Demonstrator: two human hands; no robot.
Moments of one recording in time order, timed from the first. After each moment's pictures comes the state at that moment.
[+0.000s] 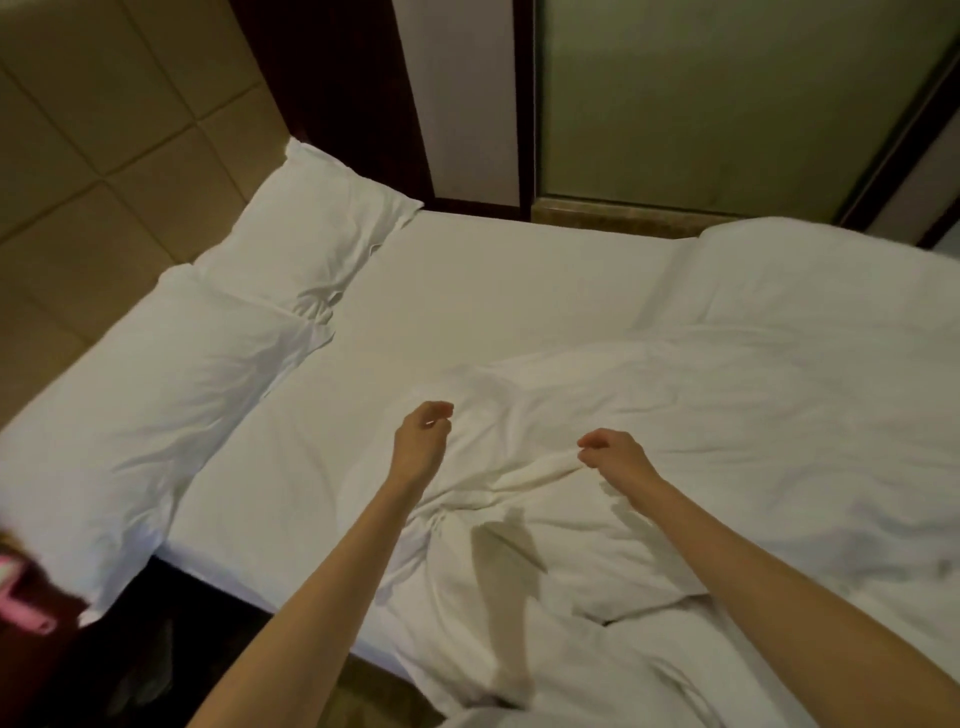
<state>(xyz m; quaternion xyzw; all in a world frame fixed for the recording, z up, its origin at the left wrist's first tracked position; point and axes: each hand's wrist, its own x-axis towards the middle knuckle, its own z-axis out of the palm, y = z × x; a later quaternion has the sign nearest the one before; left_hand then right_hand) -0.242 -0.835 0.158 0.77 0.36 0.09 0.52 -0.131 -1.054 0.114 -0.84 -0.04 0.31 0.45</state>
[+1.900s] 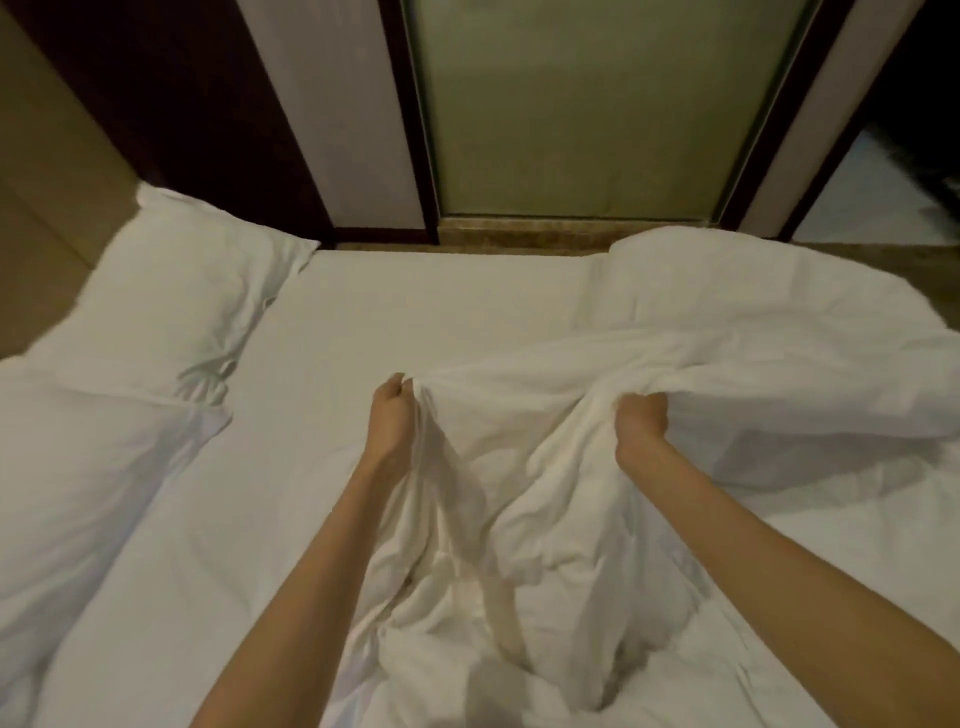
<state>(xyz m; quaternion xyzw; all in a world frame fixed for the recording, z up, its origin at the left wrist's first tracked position) -0.063 -0.805 0.168 0.73 0.26 0.13 0.62 0.009 -1.048 0.153 -0.73 0.32 0.08 0.60</state>
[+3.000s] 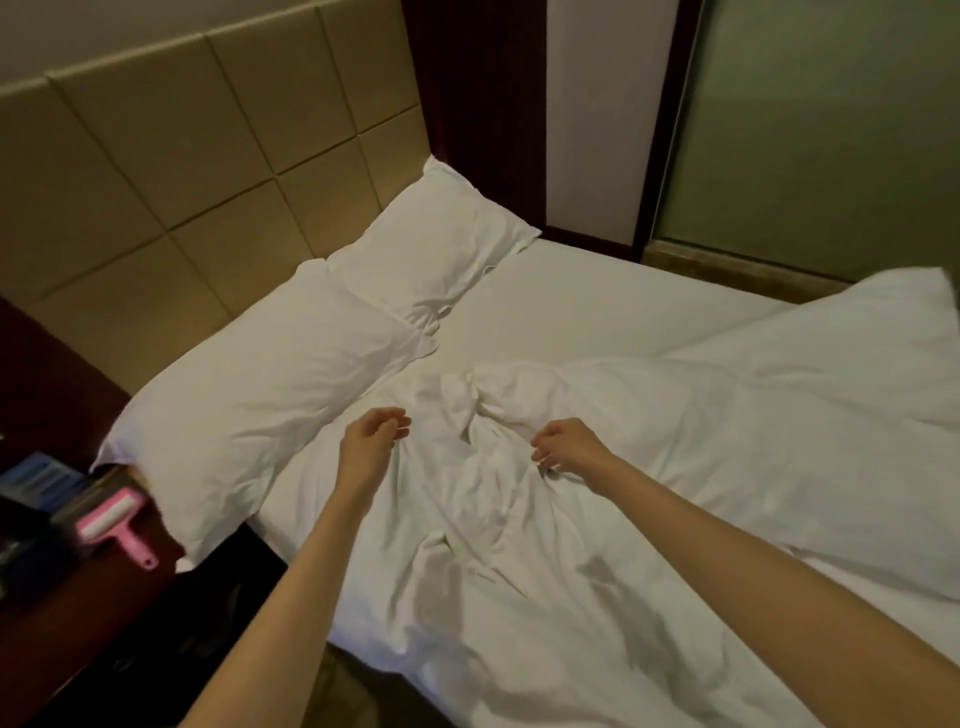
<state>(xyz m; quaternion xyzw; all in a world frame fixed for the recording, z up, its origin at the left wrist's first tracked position) -0.324 -0.666 0.171 0.67 0.43 0.27 0.54 -0.137 -0.842 0.155 -0.79 -0.17 0.41 0.42</state>
